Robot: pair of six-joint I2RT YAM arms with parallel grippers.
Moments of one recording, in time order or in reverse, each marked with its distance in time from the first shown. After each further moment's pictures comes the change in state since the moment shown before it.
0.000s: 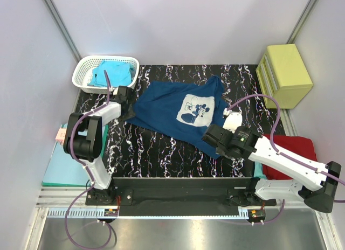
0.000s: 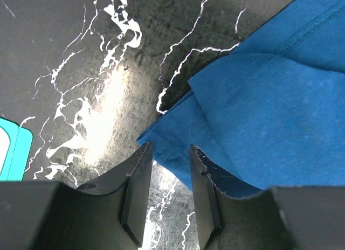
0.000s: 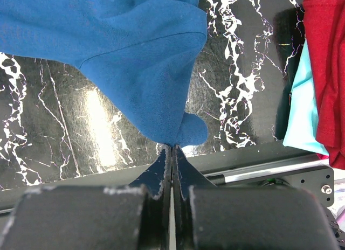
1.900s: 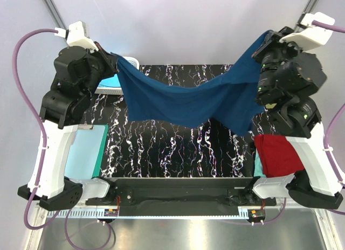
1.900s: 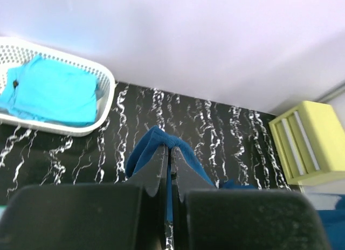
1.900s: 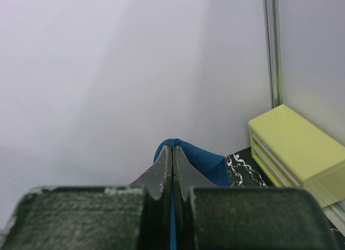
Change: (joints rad) left arm -0.207 -0.522 0.814 -0.446 0.024 0.080; right arm -0.220 0.152 0.885 0.980 0.453 -1.132
